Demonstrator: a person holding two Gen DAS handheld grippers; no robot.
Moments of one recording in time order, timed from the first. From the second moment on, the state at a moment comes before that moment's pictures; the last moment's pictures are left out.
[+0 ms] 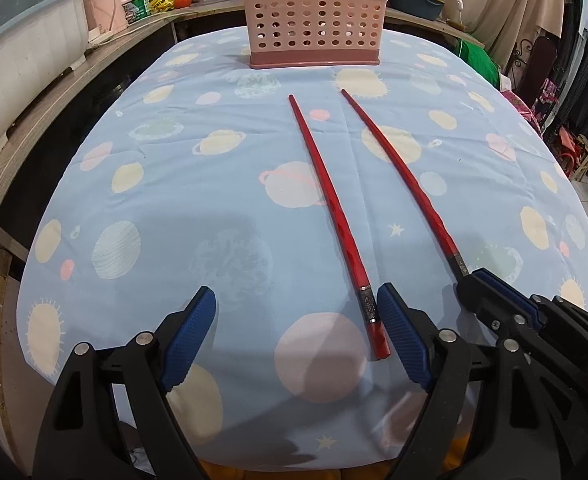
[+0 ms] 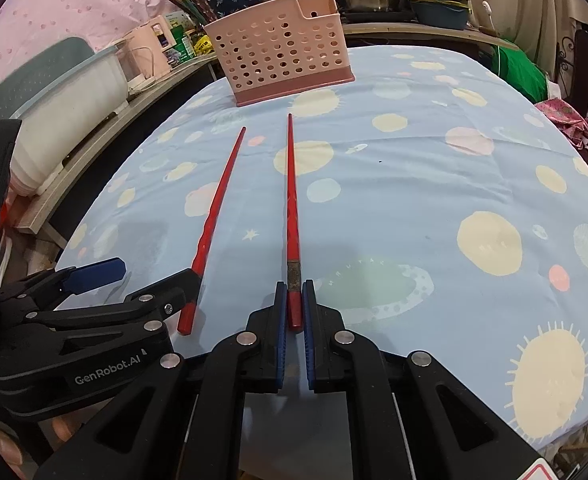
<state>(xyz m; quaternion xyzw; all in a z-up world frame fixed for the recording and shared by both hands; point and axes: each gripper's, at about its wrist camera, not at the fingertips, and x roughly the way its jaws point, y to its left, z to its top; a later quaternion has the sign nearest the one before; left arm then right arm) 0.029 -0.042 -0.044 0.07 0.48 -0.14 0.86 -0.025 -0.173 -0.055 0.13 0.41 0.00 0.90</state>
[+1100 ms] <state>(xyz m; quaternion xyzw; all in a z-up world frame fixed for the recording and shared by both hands) 0.031 -0.037 -0.043 0.07 0.49 -0.15 0.86 -0.030 -0.174 -0.054 0.13 0.41 0.00 0.90</state>
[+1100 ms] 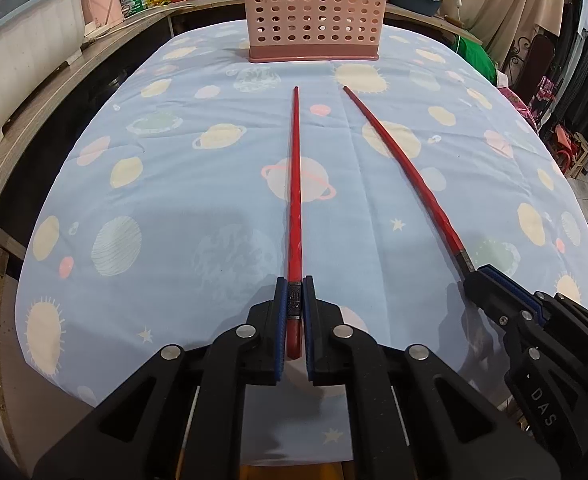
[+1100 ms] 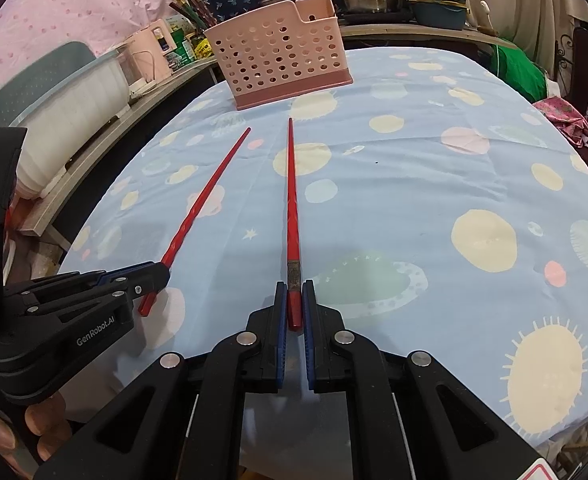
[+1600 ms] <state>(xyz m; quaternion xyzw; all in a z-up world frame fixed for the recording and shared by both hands) 0.028 -0.032 -0.004 0.05 0.46 -0.17 0.87 -0.032 -0.183 -0.021 0.14 0.37 0.01 0.92</state>
